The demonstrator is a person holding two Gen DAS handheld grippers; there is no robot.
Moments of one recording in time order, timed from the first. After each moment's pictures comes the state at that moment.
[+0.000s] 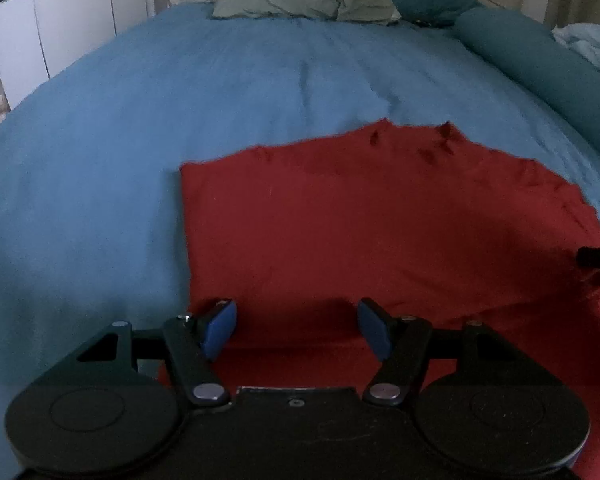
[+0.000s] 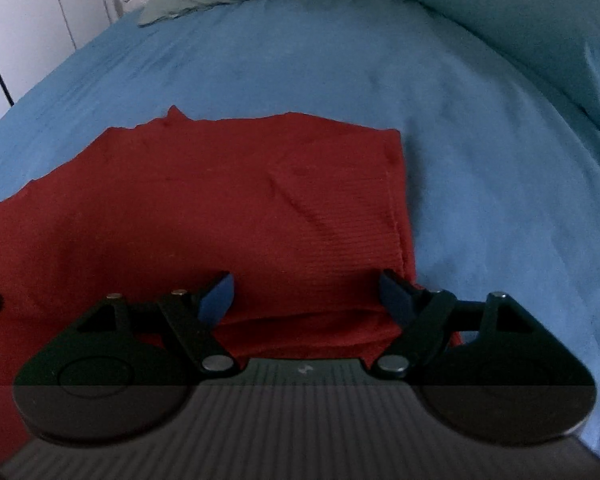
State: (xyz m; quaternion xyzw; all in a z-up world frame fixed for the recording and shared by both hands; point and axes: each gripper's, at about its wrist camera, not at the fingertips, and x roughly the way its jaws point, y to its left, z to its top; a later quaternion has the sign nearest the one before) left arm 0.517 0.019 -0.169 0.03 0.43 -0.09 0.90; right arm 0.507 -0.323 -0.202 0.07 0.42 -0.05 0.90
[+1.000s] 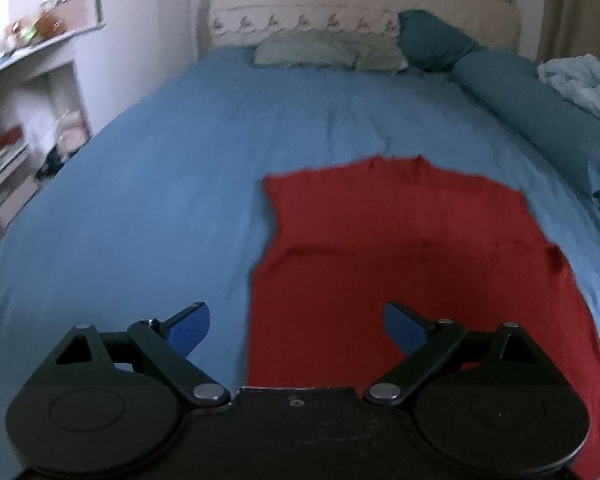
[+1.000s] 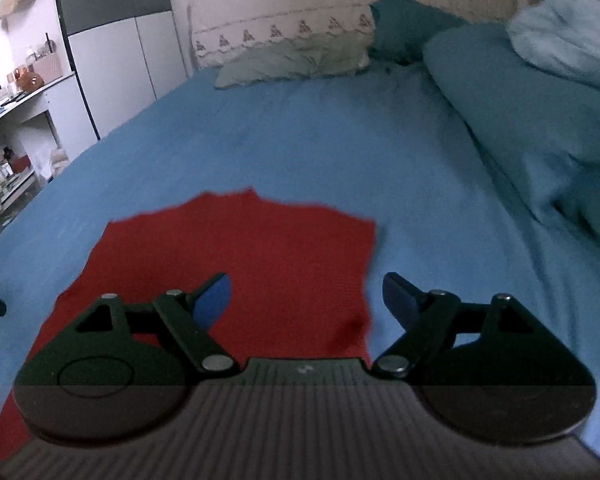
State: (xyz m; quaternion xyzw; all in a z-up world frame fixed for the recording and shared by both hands) left arm 0.325 0.071 -0.075 0.02 0.39 -0.05 0.92; right arm 0.329 -0.373 -0.077 0.06 0.34 0.03 0.94
